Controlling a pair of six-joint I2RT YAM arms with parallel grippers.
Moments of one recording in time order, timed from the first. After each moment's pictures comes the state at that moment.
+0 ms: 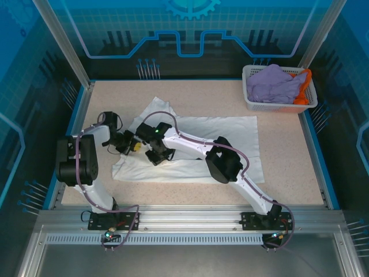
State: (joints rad) left arm 0.14 1.74 0.95 -0.54 0.55 -0.95; right arm 0.99 2.45 2.17 -1.12 -0.06 0.37
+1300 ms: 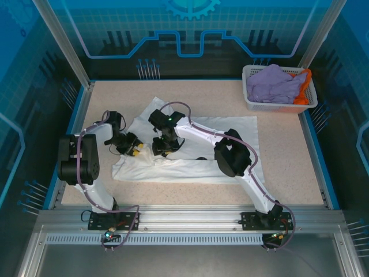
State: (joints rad) left arm 0.10 1.75 0.99 -0.65 0.48 -0.83; right arm 0.87 2.37 2.07 -1.03 -0.25 0.56
